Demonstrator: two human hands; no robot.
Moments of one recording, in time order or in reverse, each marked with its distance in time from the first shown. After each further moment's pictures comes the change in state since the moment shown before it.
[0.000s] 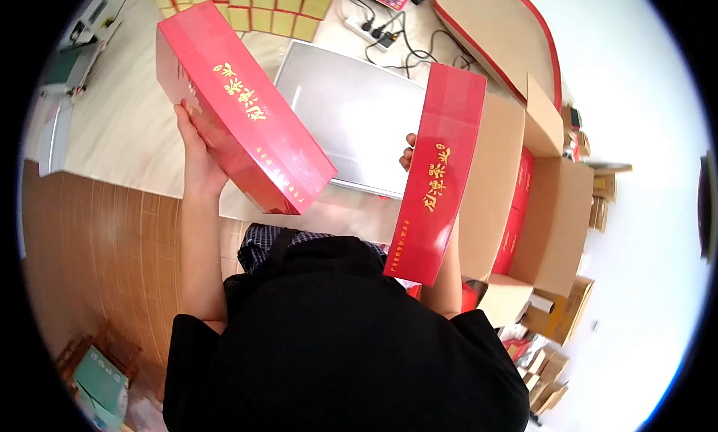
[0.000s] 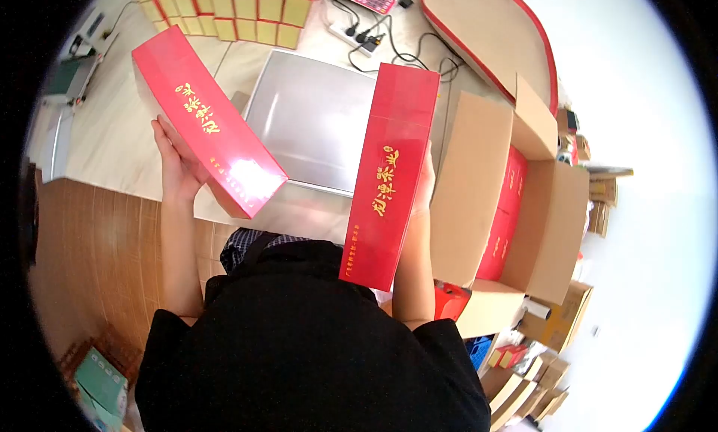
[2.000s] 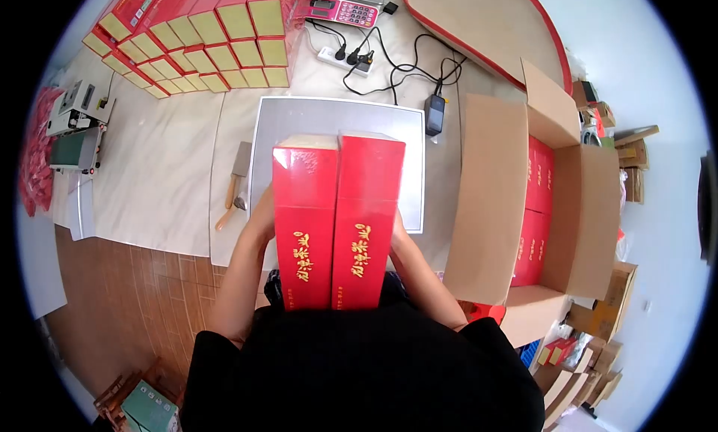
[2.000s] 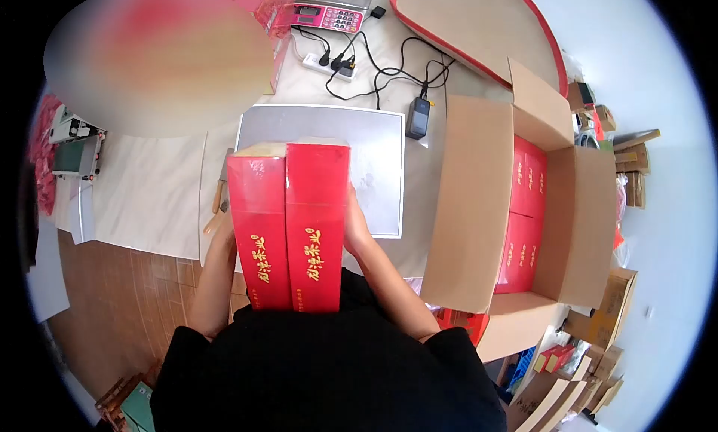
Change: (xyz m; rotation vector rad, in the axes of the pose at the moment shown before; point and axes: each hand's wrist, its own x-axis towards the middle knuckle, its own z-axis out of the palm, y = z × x) left_hand 0.020 -0.085 0.075 0.890 -0.303 -0.262; right_hand 0.020 0.055 0.019 -0.660 0.181 -0.008
